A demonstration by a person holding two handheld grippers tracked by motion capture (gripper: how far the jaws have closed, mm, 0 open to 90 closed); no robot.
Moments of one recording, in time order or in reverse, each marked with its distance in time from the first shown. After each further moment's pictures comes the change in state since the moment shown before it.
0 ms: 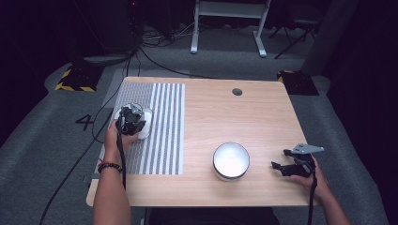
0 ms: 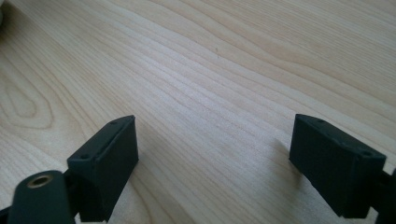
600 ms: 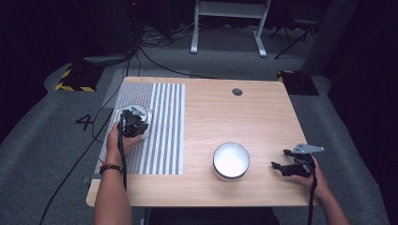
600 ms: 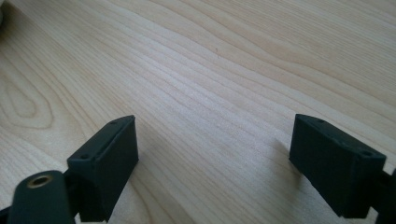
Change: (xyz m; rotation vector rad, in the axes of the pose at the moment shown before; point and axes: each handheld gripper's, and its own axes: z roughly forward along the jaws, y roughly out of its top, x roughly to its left) left arm -0.001 -0.007 0.009 0.004 -0.046 -0.033; right arm 0.000 0.000 0.000 0.001 -0.001 -0.001
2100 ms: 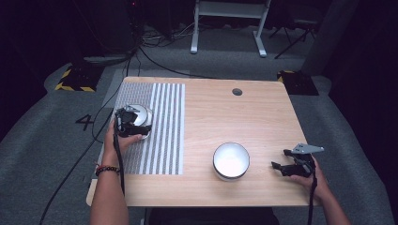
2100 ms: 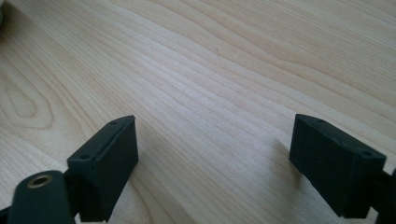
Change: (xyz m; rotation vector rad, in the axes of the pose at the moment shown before) left arm 0.006 0.001 -0.011 -0.046 -0.037 -0.137; right arm 0.000 0.000 0.000 0.000 0.000 0.001
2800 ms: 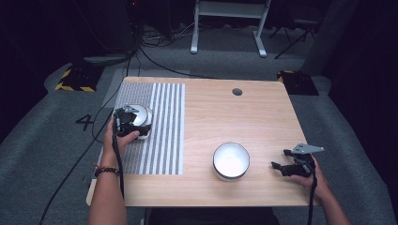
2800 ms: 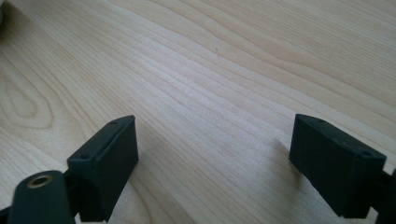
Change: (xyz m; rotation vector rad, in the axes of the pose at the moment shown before) left arm -0.006 0.000 -0.009 -0.028 0.028 0.022; right arm 0.000 0.000 0.000 0.000 0.000 0.000
